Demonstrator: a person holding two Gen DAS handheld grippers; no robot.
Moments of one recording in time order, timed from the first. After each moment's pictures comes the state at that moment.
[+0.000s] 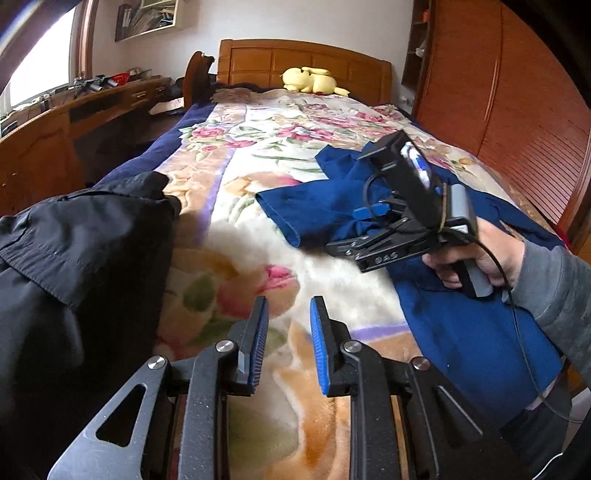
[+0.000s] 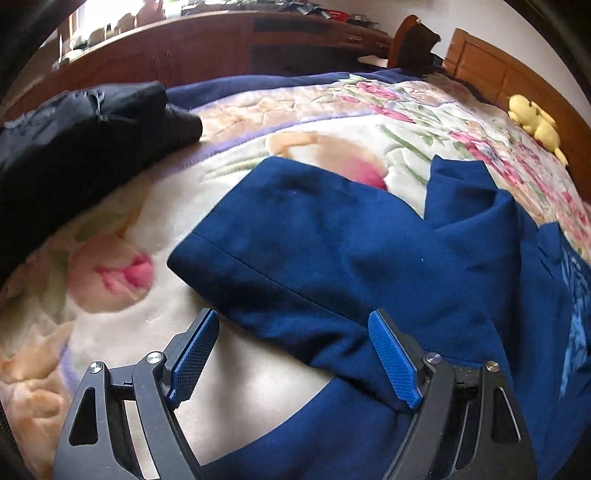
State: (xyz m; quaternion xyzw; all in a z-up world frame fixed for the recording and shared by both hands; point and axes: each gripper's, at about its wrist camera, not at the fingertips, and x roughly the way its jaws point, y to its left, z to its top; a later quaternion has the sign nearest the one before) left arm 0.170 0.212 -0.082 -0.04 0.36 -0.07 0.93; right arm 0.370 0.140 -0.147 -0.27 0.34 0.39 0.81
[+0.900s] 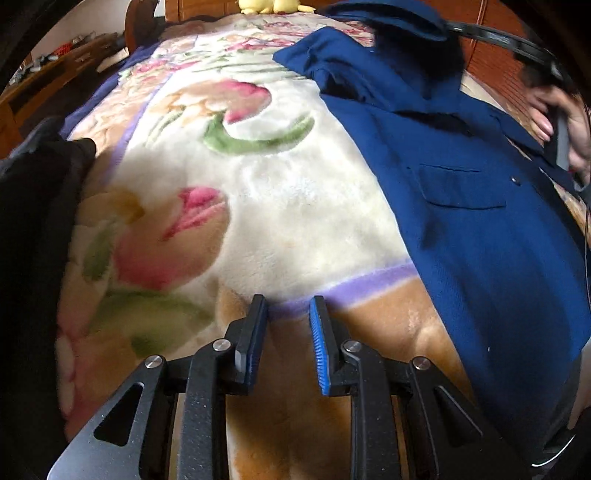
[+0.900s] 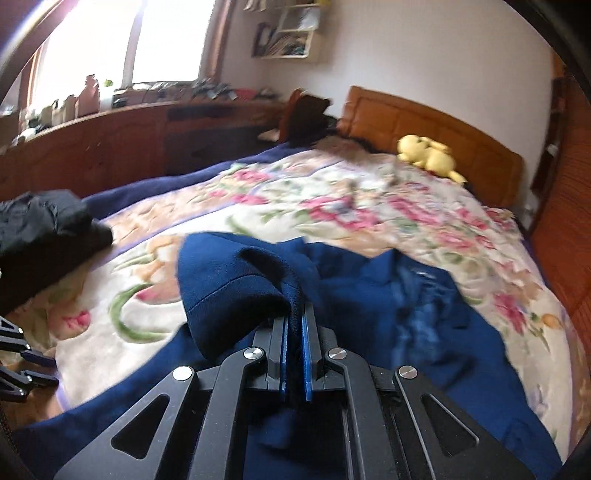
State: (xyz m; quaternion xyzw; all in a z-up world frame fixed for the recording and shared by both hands) left arm 0.211 0.159 -0.152 0.01 0.50 -0.12 0.86; right arm 0.367 -0.022 -0.044 -0.18 0.20 0.28 0.92
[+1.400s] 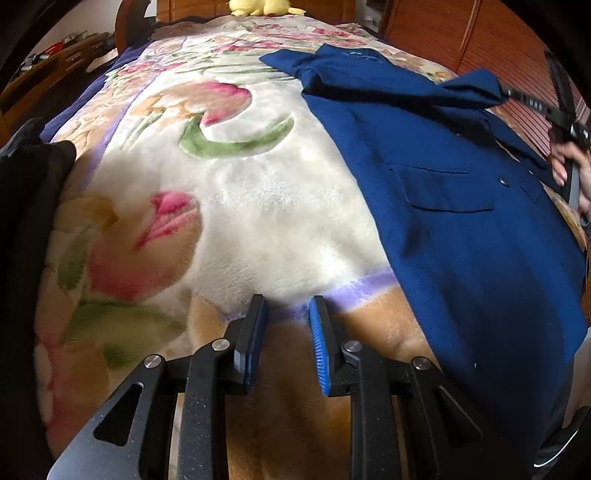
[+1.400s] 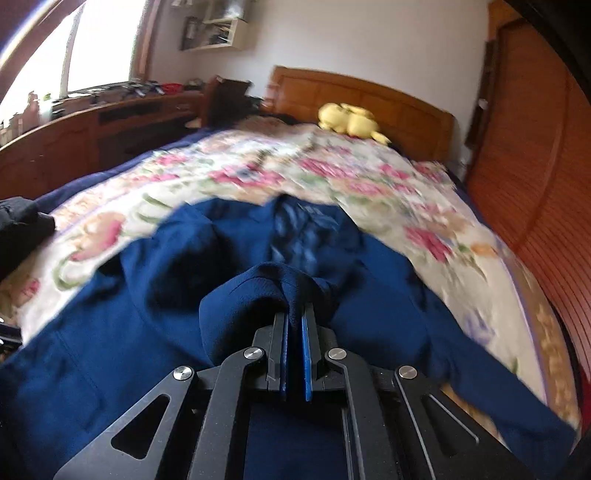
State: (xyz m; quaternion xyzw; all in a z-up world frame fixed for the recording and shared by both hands) left arm 0.217 0.144 -0.156 0.01 0.49 -0.14 0.86; right arm 0.350 -0.128 -0.065 -0.15 0.24 0.16 0.95
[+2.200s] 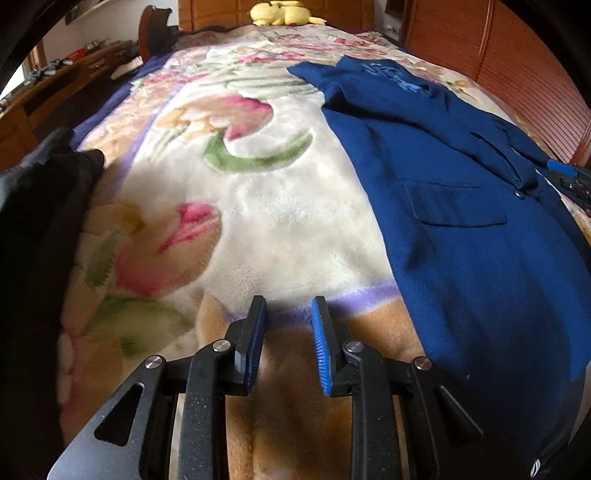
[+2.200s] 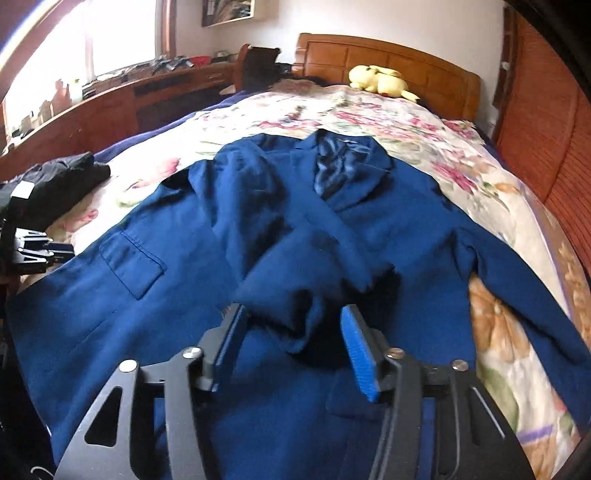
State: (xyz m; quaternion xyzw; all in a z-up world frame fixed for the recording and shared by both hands) left arm 0.210 0.138 -0.141 0.02 0.48 -0.08 0.87; right arm 0.271 -0.162 -0.086 -0.14 0.31 0.23 0.91
